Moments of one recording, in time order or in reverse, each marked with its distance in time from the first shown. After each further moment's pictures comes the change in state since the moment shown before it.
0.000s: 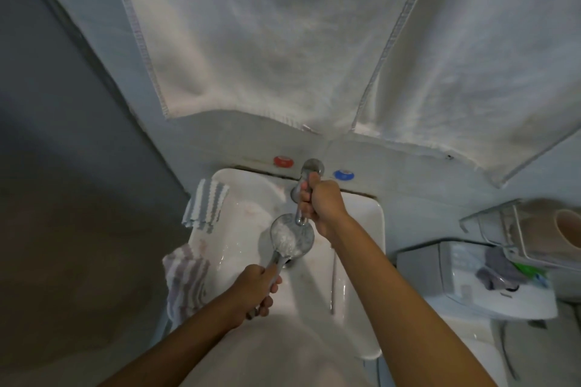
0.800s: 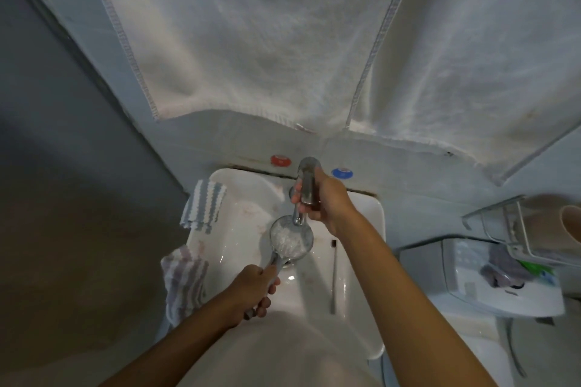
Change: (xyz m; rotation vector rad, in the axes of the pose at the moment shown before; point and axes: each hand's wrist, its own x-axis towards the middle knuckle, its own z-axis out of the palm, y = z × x) left_hand 0.002 0.004 0.003 0.050 -0.023 -0.019; right_hand 0.001 -0.009 -0.020 -0.062 -0.025 0.078
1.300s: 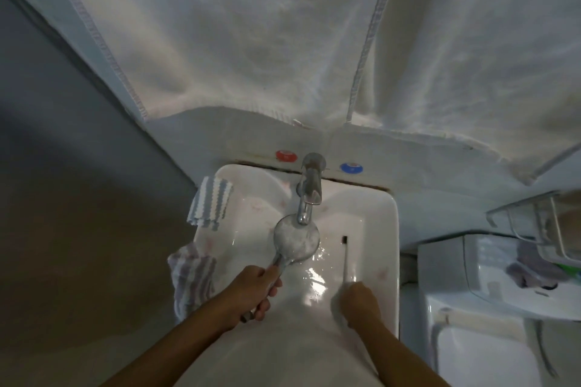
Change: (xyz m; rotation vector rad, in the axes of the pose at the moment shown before) left_hand 0.006 -0.005 -0.005 -0.043 0.001 -0.017; right_hand 0.018 0.226 -0.099 -1.015 0.212 0.309
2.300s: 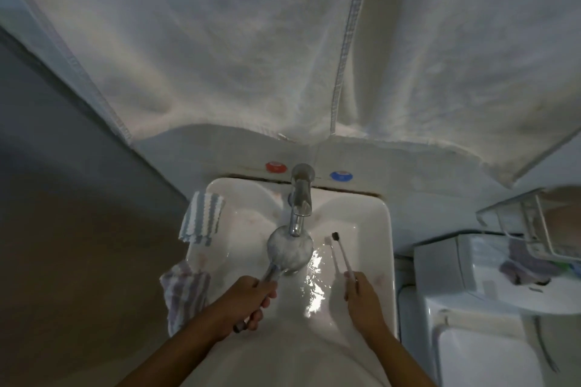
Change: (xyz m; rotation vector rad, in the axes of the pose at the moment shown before) left_hand 0.008 0.006 -0.008 0.089 -0.025 -0.021; right_hand -0.024 0.001 -0.021 0.493 0.210 -0.278
